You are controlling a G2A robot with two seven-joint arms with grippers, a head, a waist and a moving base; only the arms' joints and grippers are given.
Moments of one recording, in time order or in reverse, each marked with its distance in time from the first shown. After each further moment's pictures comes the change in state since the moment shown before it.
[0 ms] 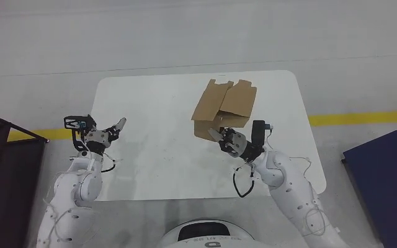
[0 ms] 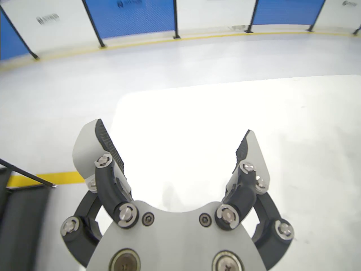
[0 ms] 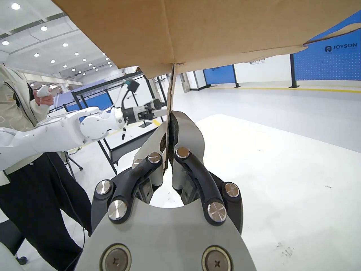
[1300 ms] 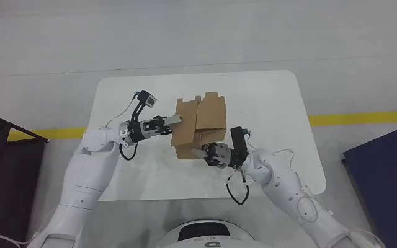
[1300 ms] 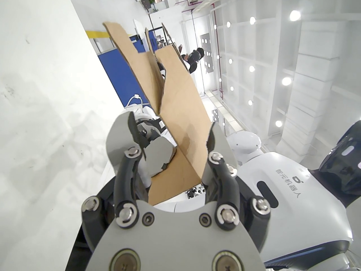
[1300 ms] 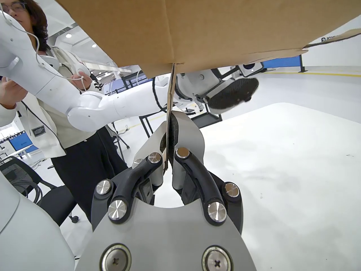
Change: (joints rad) left arm -0.516 -0.006 0.356 0.366 -1.547 -0.158 -1.037; right arm 0.158 0.076 -0.266 0.113 0.046 -0.075 -0.020
